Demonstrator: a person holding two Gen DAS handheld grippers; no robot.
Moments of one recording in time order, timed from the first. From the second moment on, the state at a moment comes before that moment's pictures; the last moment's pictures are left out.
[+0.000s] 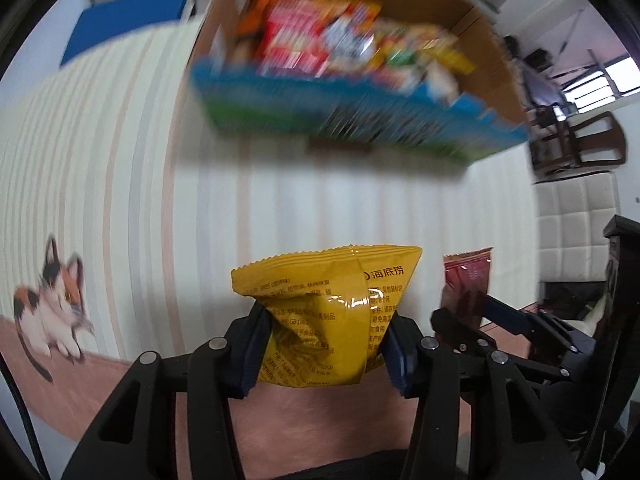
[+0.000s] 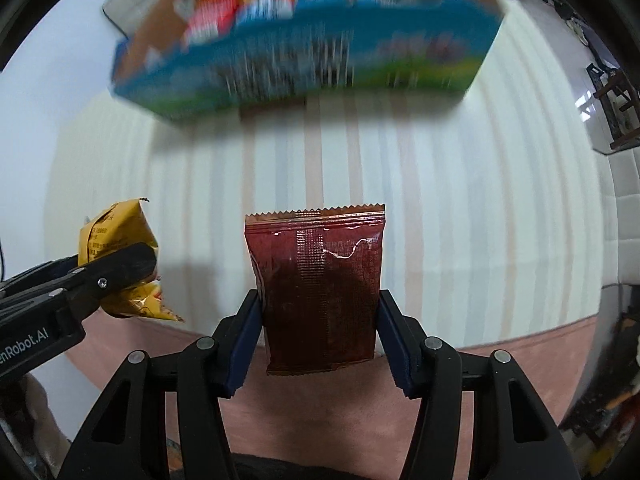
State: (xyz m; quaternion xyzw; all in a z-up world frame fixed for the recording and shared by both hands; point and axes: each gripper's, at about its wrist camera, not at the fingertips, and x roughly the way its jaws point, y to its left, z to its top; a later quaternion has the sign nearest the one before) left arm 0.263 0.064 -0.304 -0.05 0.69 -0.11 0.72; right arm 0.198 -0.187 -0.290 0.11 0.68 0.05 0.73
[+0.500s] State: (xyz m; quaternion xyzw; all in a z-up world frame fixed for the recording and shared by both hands) left arm 0.430 0.045 -0.278 0.05 0.68 -0.08 0.72; right arm 0.359 -0.266 -0.197 0.11 0.61 0.03 0.78
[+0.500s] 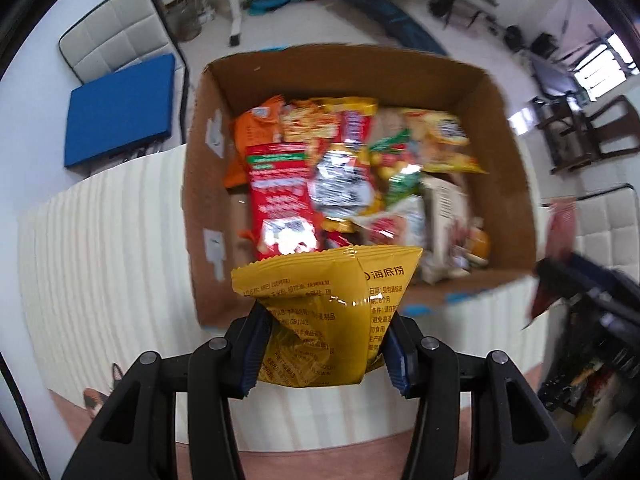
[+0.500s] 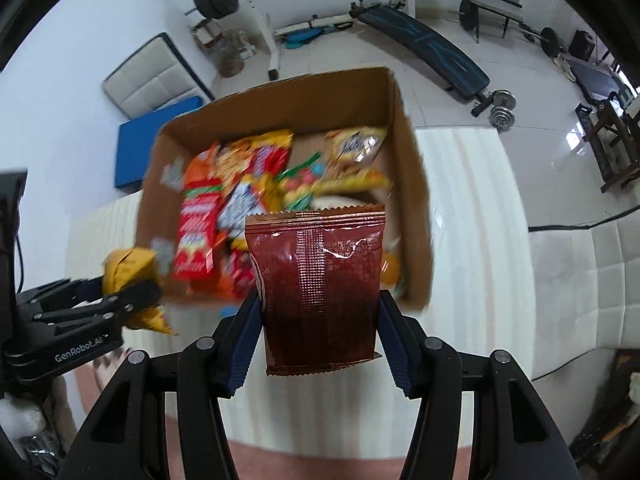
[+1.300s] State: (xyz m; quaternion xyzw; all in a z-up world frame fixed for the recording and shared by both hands) left arm 0.468 0.079 -0.348 0.03 0.73 -0.02 0.68; right arm 0.434 -0.269 -0.281 0.08 0.69 -0.01 0.72
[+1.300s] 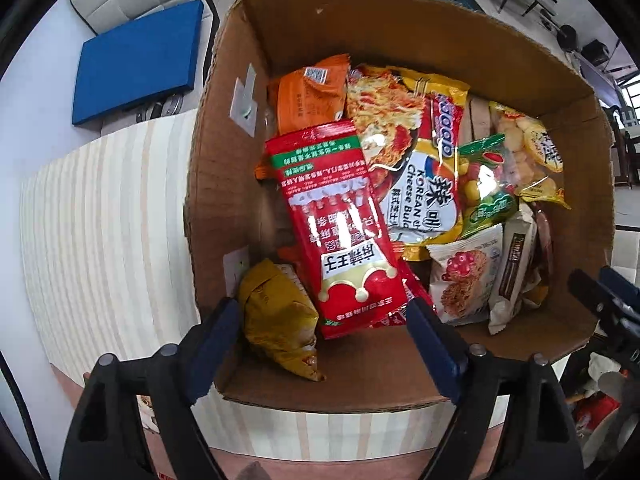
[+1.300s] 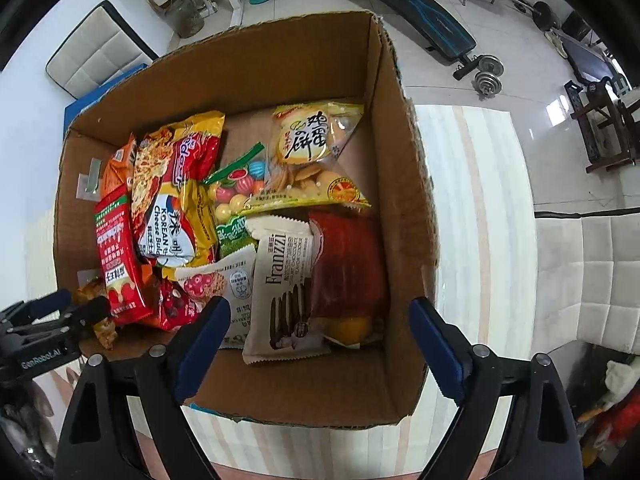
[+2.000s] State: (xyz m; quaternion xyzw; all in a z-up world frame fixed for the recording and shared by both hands) left arm 0.425 0.054 -0.281 0.02 0.66 -0.04 0.75; right arm 0.383 -0.246 -0.236 0.07 0.65 0.00 0.76
